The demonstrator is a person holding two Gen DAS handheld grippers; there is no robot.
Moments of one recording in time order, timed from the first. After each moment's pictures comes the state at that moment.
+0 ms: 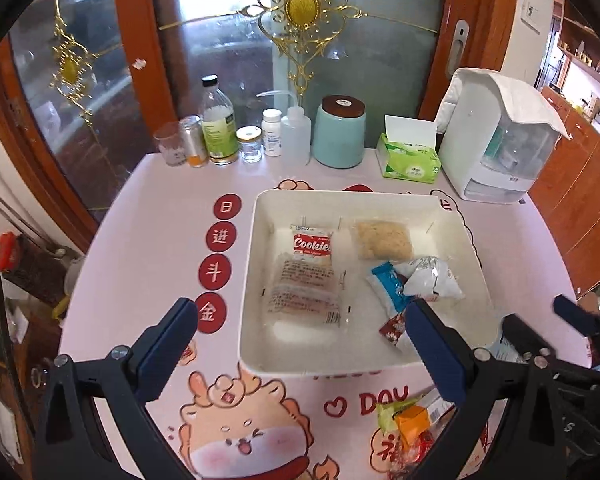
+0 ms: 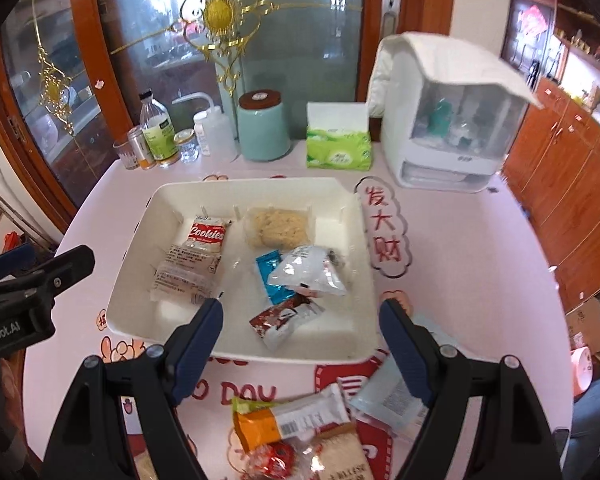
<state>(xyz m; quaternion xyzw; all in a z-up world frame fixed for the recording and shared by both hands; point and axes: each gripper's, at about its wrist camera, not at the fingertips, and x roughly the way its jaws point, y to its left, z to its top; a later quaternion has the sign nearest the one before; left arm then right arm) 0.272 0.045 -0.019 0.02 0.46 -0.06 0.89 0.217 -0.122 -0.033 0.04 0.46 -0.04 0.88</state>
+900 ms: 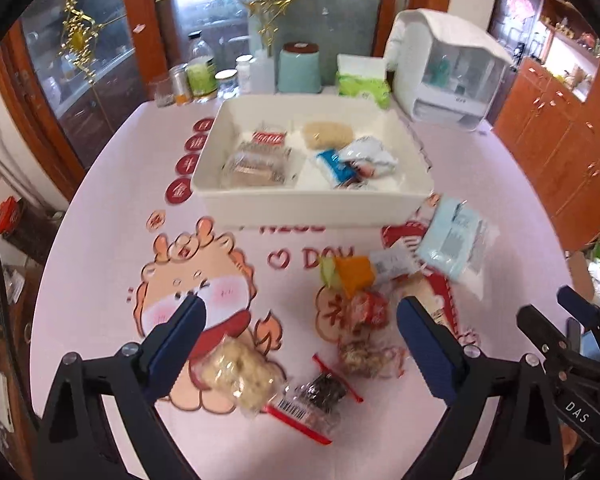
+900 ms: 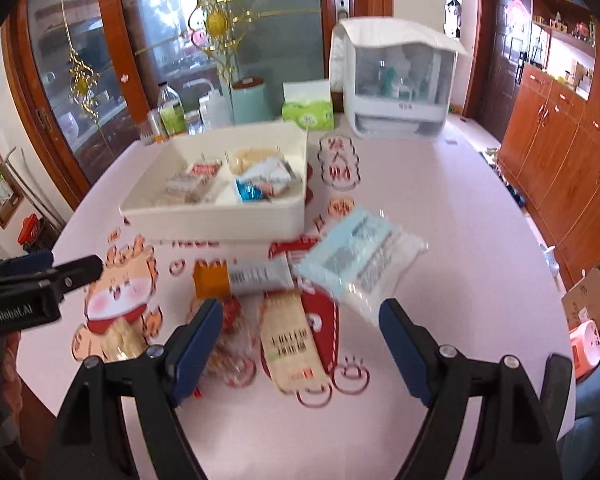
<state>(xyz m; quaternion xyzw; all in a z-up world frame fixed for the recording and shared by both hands) 0.087 0.002 -0.059 0.02 0.49 -0.06 0.87 0.024 -0.185 -0.067 0.05 0.45 -0.02 0.89</state>
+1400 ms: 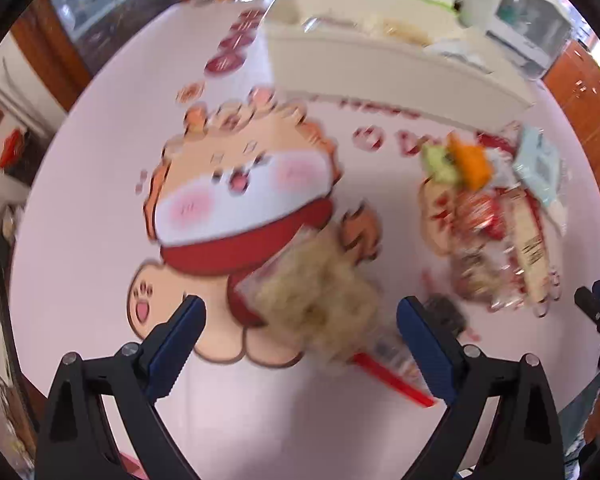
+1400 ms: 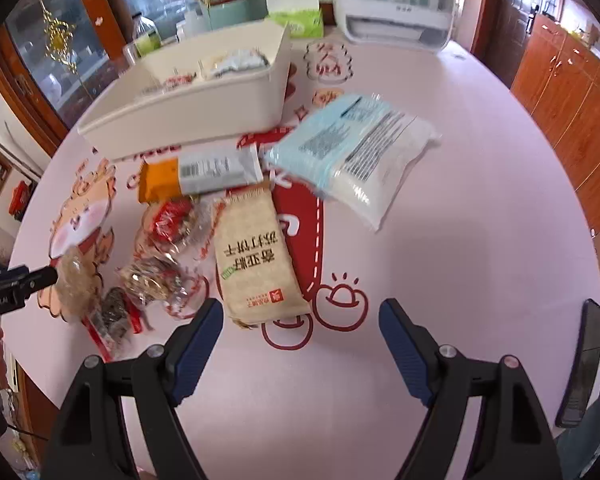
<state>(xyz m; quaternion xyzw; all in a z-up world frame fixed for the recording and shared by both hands) 0.075 0.087 -0.183 0.00 0.60 -0.03 0.80 0.019 -0.204 -0.169 0.07 0.55 -0.01 0.83</state>
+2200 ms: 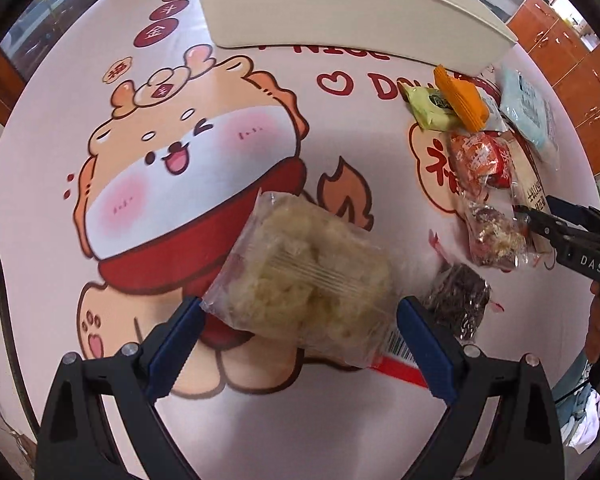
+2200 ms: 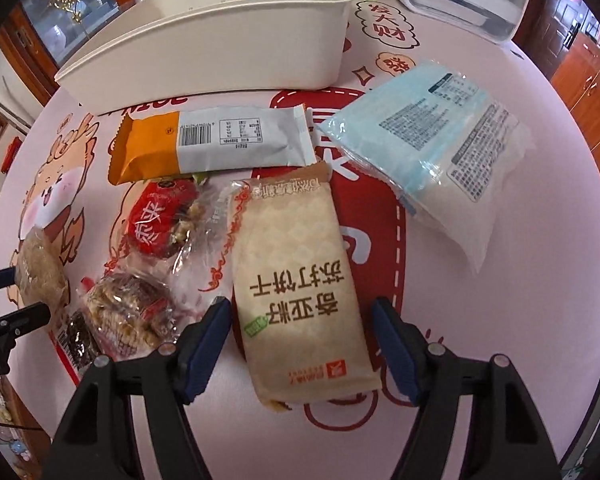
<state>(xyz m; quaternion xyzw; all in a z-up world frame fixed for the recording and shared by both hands) 0.102 0.075 -0.227 0.03 0.63 -0.13 0.76 0.079 -0.163 -0.224 0.01 0.60 0.01 0.80</state>
